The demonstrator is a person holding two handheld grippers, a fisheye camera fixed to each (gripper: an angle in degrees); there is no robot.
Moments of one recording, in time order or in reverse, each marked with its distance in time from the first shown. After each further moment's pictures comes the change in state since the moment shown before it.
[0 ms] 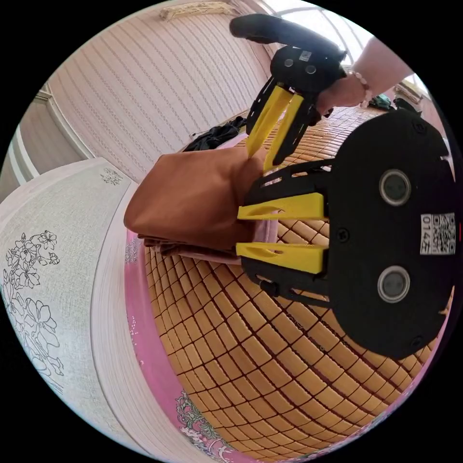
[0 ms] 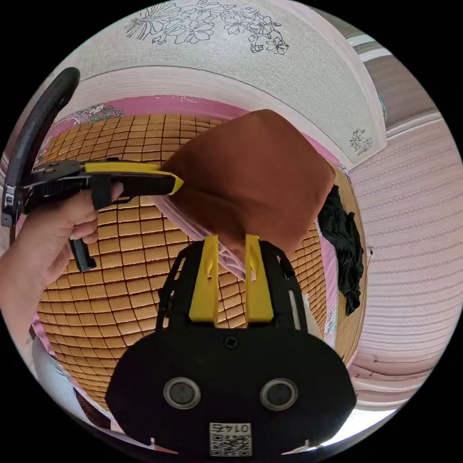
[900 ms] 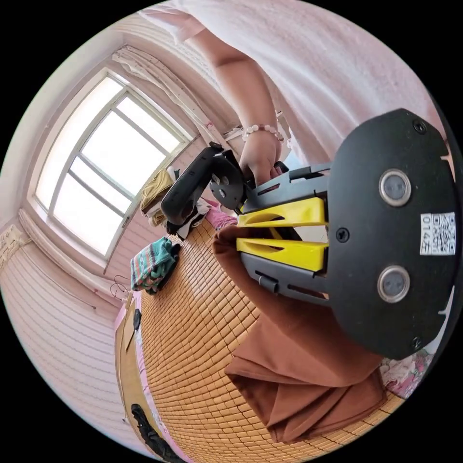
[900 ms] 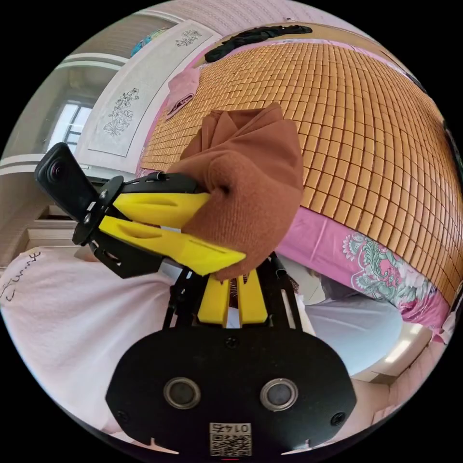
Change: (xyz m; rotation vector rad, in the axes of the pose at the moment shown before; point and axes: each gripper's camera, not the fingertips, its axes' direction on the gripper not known) left arm 0.374 0.558 -0.201 -0.652 0.849 1.187; right arm -0.061 0.705 -0.209 -0.068 -0.845 0.998
